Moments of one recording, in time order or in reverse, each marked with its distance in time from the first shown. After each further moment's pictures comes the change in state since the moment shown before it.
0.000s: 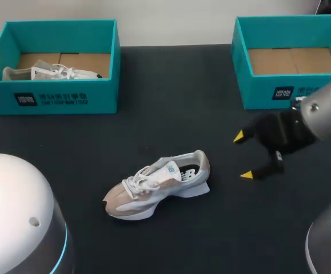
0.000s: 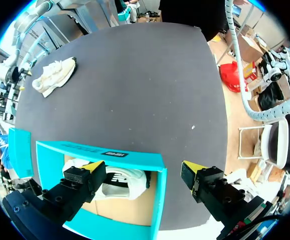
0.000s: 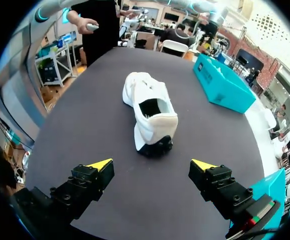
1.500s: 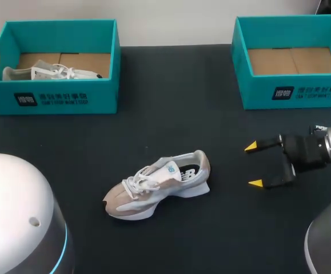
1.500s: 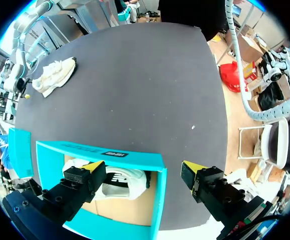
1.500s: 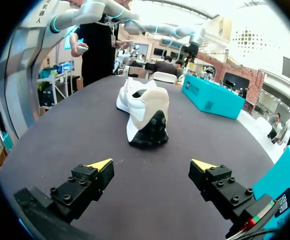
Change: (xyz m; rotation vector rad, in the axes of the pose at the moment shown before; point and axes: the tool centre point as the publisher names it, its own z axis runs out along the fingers) left arm 0.000 0.000 0.000 0.000 0.000 0.000; right arm -0.004 -0.063 0.038 -0.350 -0.054 0.058
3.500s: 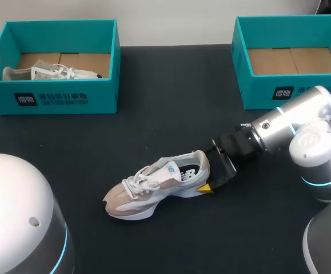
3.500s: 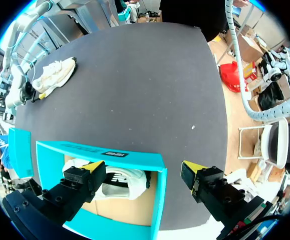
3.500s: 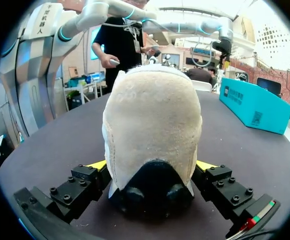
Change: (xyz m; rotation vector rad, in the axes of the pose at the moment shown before) left arm 0.000 0.000 0.000 0.000 0.000 0.000; right arm 0.011 0.045 0.144 -0.112 0.344 -0.020
